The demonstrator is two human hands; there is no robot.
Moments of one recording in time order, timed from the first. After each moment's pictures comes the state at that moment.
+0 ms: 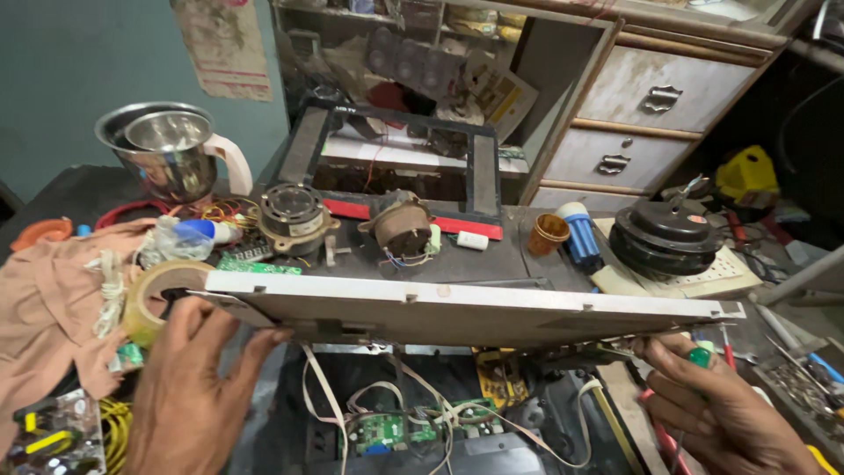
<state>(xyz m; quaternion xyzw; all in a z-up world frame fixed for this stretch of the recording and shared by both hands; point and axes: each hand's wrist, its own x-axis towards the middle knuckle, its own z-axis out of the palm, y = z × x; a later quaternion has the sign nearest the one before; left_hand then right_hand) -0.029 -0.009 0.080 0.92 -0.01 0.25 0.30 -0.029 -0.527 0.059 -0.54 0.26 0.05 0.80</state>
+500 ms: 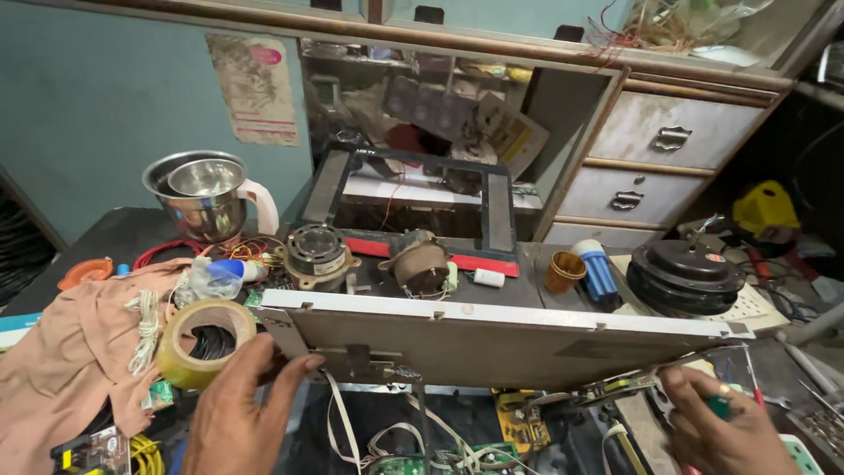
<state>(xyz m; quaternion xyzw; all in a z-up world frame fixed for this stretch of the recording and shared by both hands) -0.007 -0.009 0.060 0.86 0.02 0.26 0.44 -0.005 -0.506 0.048 -0.69 0.27 -0.04 0.68</state>
